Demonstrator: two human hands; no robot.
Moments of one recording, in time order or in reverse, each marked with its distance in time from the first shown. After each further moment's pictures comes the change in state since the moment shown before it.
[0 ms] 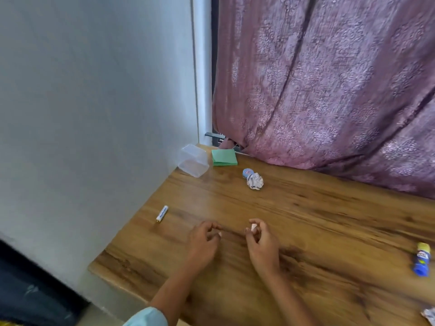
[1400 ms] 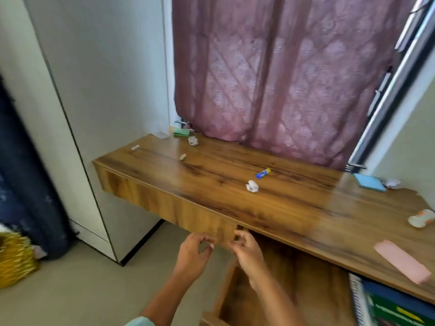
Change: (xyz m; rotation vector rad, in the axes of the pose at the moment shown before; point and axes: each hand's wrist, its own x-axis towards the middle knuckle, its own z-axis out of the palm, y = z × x) left_hand -0.473 0.132 0.227 0.106 0.054 0.053; right_hand -0.352 0.078 -0.381 0.185 -0.354 0.360
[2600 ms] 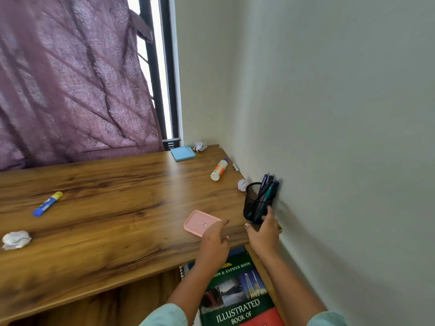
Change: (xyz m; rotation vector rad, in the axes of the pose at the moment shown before) left_hand -0.006 0.283 0.412 -0.042 -0.655 0.457; right_hand -0.035 0.129 -0.447 -0.100 1.042 0.163
